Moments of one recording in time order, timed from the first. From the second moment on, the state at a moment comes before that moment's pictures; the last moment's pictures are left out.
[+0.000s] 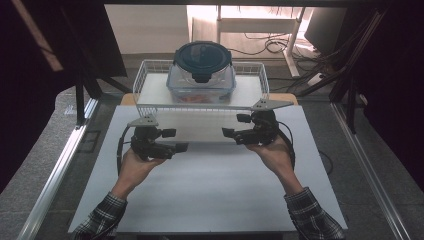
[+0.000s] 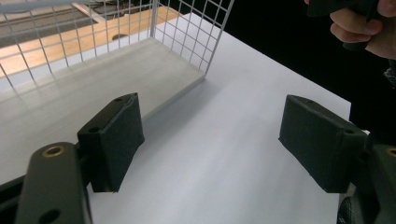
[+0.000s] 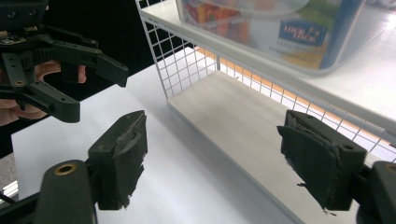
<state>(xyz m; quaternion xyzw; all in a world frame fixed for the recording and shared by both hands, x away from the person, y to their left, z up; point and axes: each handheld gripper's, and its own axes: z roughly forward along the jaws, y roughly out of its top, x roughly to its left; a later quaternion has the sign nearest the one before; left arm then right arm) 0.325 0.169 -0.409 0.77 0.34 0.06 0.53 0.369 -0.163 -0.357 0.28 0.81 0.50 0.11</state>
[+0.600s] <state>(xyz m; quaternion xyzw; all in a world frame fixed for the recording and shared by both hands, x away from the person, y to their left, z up) 0.300 0.170 -0.442 0.78 0.35 0.06 0.52 0.350 -0.164 -0.388 0.28 0.82 0.49 0.12</state>
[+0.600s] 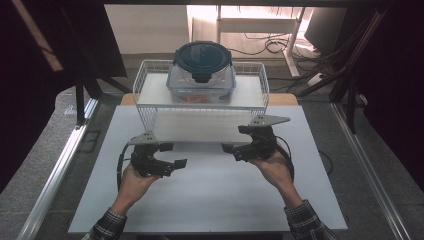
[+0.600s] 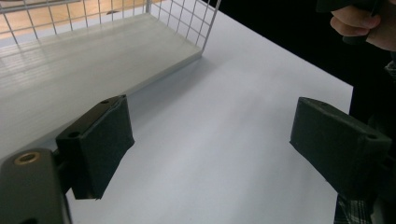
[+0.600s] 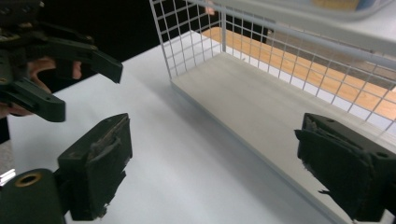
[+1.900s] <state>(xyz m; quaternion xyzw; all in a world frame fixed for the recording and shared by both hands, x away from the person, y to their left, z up) 0.259 0.170 -0.484 0.79 0.35 0.08 0.49 0.306 -0.181 -0.437 0.29 0.83 0.47 0.12</state>
